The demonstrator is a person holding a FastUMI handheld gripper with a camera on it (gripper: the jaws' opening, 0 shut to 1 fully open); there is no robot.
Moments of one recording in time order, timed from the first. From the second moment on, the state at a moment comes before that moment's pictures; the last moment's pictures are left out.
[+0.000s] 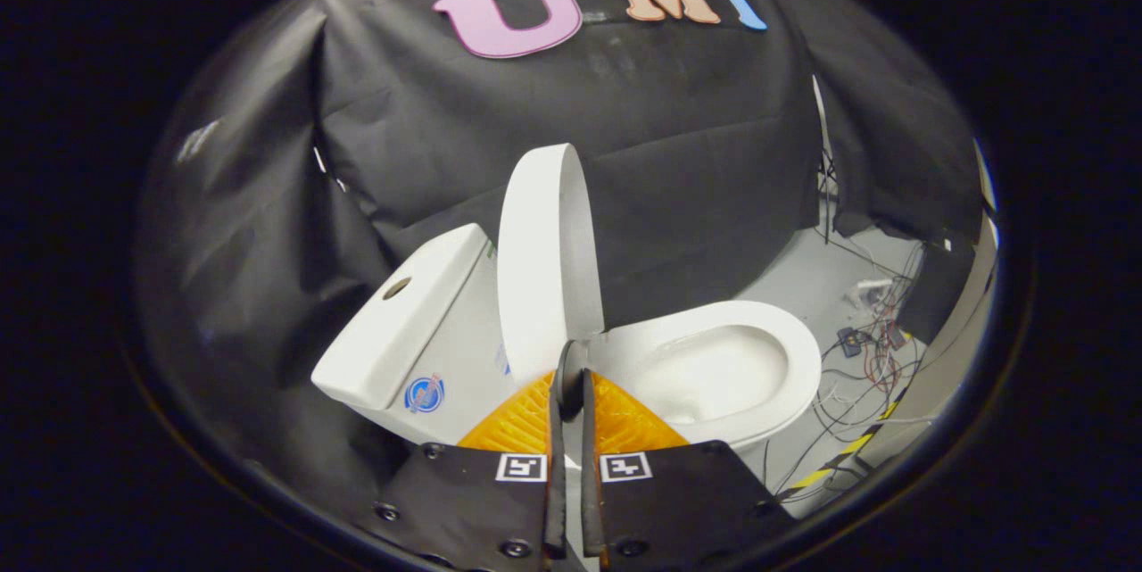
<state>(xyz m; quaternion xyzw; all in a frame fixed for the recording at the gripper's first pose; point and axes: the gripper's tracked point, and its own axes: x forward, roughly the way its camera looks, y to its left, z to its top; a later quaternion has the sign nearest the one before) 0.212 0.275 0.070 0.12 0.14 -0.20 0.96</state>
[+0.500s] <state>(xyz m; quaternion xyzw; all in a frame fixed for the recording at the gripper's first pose) 0.236 0.313 0.071 0.11 0.13 -0.17 0.97</state>
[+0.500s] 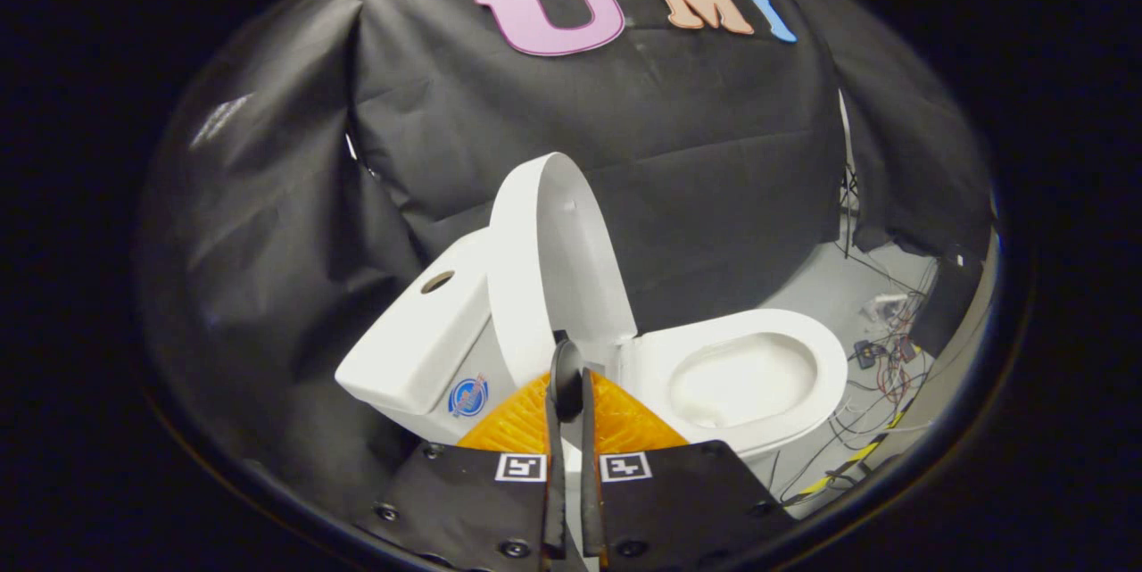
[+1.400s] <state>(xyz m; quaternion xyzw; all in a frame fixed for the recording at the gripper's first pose) 0.265 0.359 0.068 -0.02 0.12 -0.19 0.98</state>
